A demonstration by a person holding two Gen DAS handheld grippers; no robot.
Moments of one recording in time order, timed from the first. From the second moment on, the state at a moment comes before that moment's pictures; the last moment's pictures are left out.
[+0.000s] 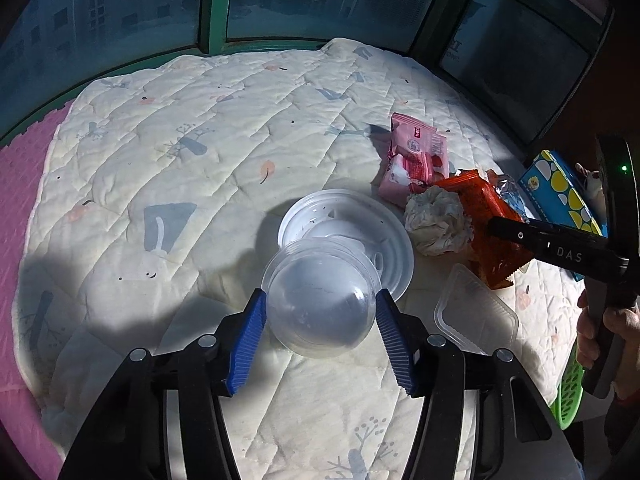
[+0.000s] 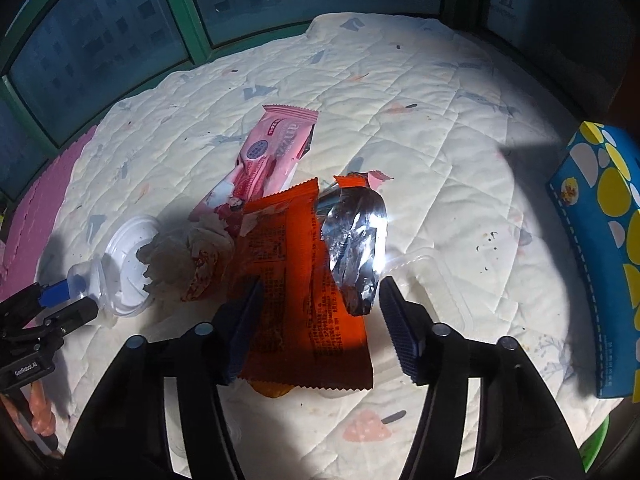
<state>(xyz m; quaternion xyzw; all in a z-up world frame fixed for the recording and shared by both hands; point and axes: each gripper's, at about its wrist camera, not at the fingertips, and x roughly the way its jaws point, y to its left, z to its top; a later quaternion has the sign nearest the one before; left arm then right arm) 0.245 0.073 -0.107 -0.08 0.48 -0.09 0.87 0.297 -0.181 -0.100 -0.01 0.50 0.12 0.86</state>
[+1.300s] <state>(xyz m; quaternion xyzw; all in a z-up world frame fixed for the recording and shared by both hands) 0.178 0.036 -0.048 -0.09 0.43 -0.15 0.88 0.170 -0.249 -0.034 0.09 0.40 0.09 0.91</state>
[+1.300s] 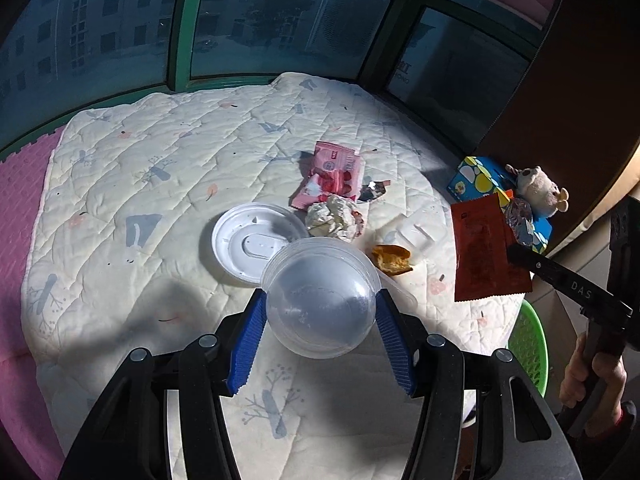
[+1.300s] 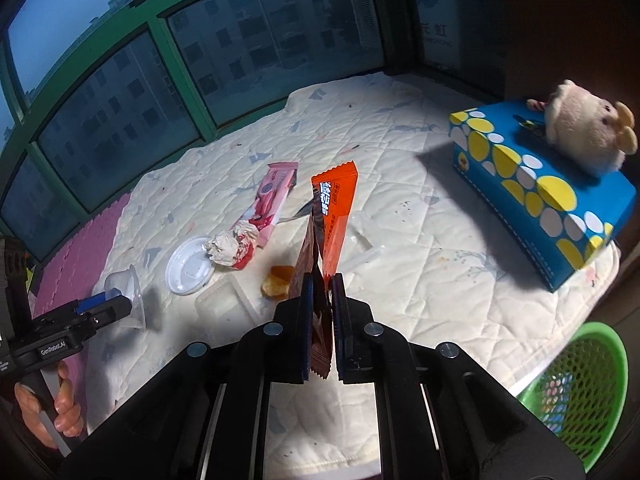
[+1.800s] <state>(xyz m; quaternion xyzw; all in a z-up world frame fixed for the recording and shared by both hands) 0.151 -0.050 -0.041 -0.07 0.44 -0.23 0.87 0.062 -0.379 -0.054 0.13 0.40 -0.06 0.91</state>
